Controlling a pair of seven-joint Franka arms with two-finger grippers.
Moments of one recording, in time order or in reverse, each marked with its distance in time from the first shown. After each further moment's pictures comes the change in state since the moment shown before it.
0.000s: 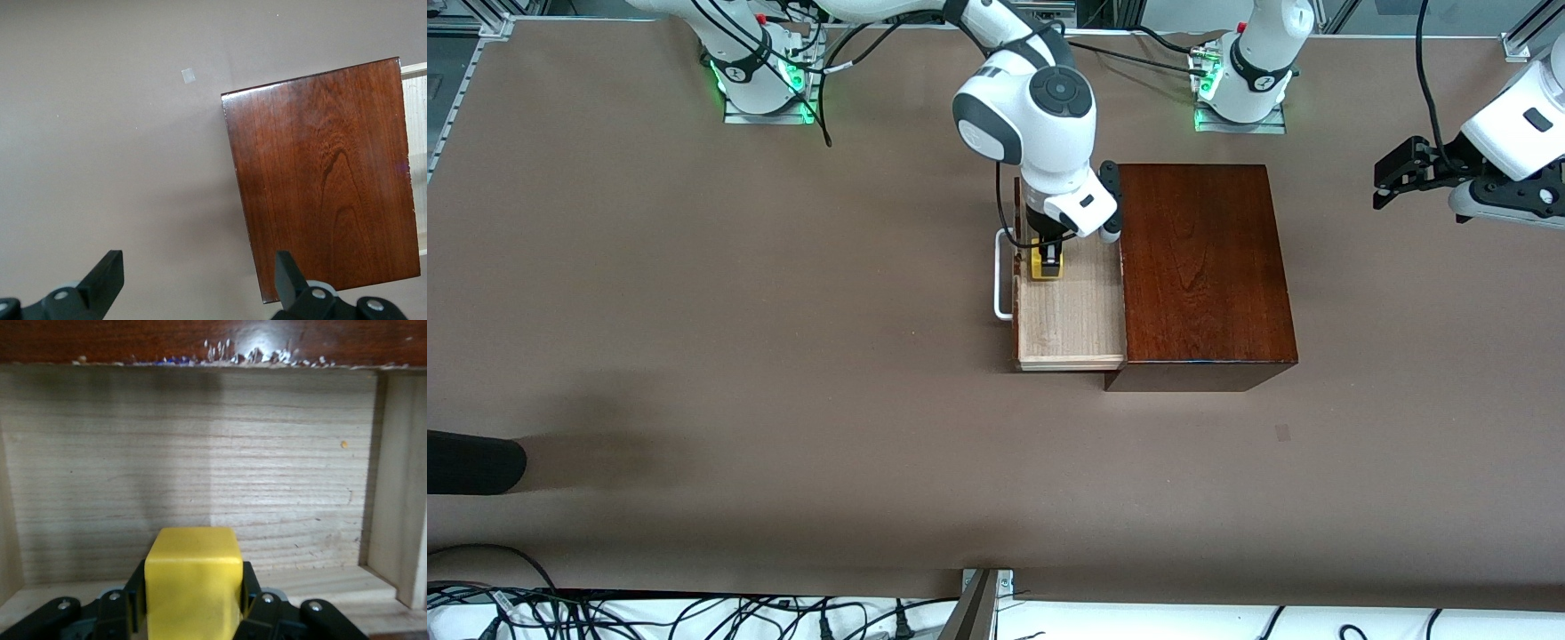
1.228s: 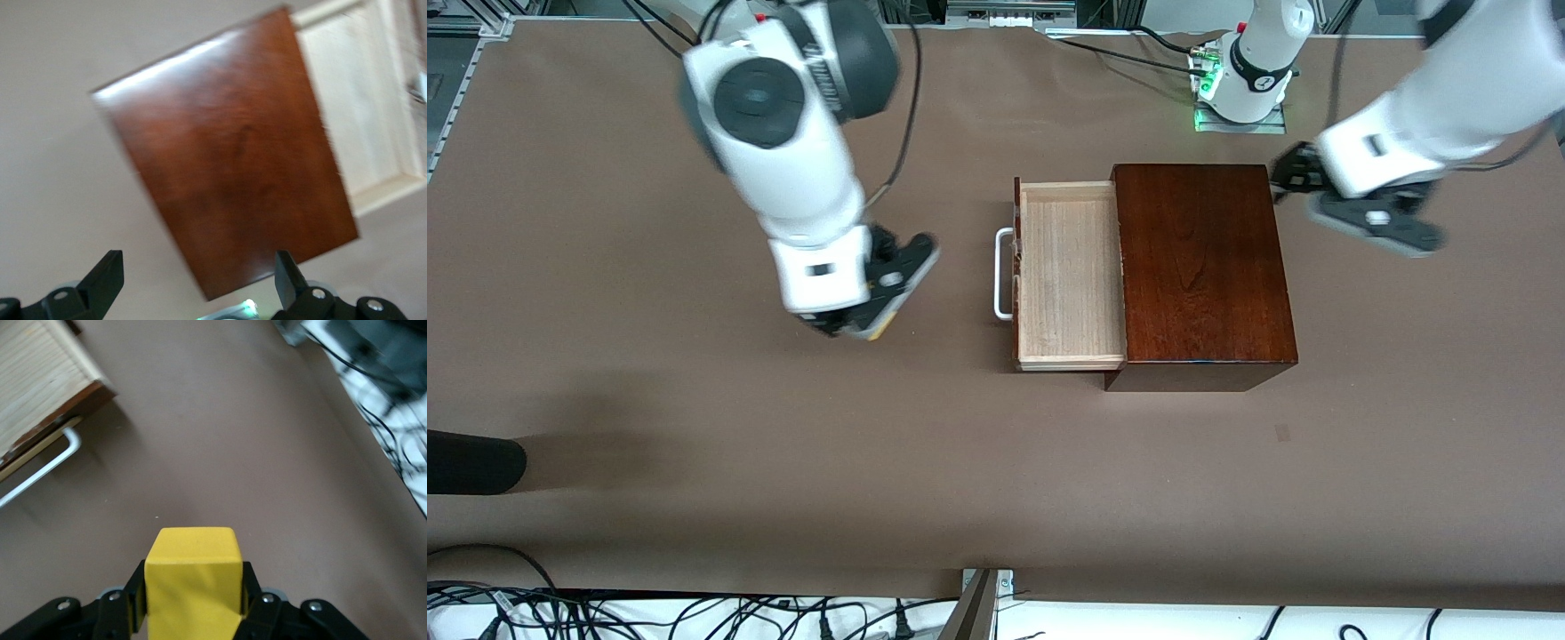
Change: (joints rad) left arm -0.013 0.105 -0.213 0.001 -0.080 -0.037 0.024; right arm -0.389 -0.209 -0.067 0.127 0.072 -0.323 0.243
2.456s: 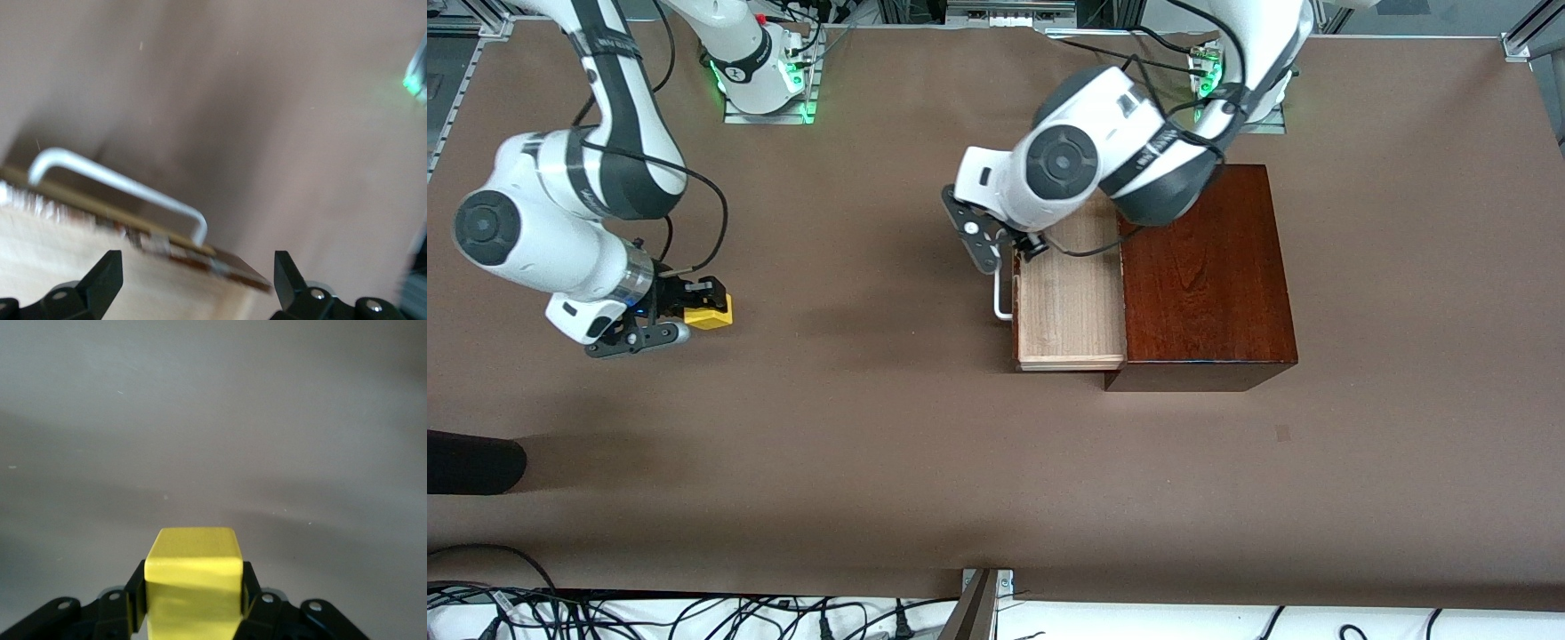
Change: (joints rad) left arm -0.455 0.510 -0.089 0.277 -0.068 0.302 0.228; right arm -0.384 -0.288 -0.011 -0.932 0.138 0.465 0.189
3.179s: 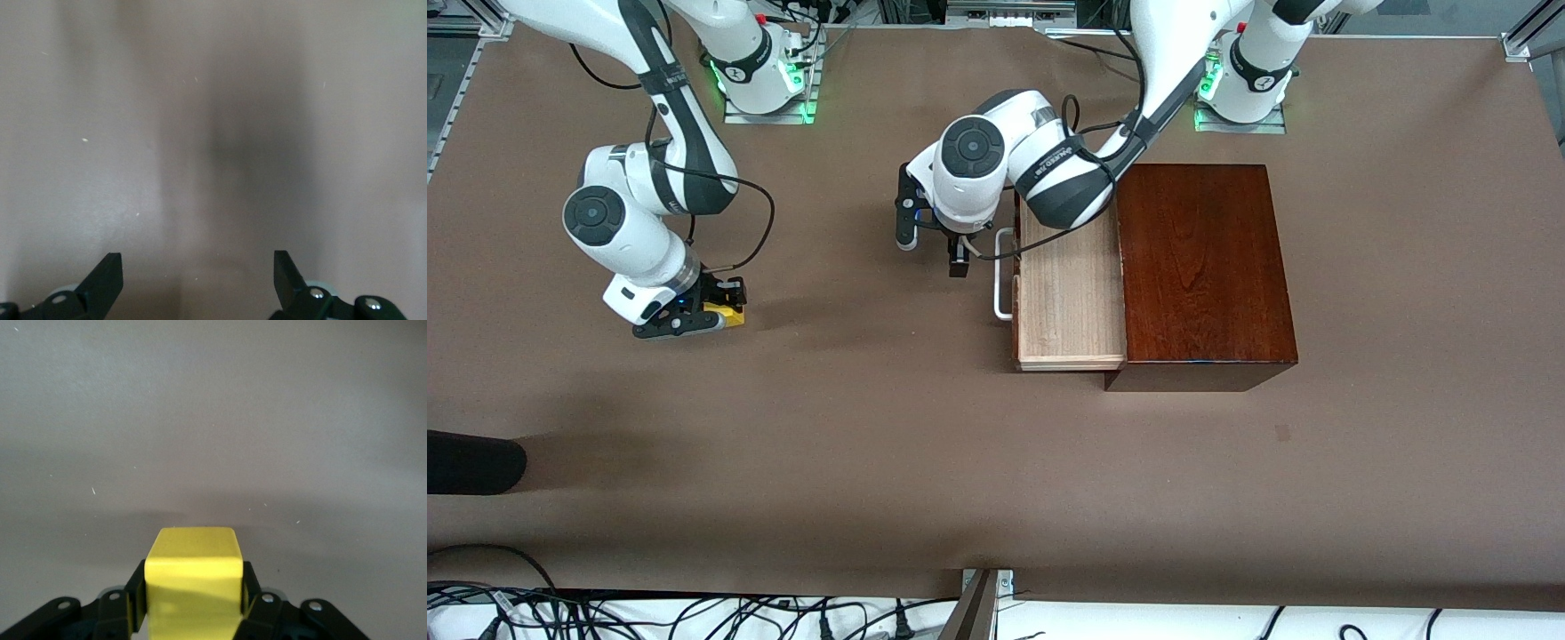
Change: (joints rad) left arm -0.125 0.135 0.002 -0.030 0.157 0.237 0.324; right arm 0.000 0.009 0.010 -0.253 -0.182 0.329 0.127
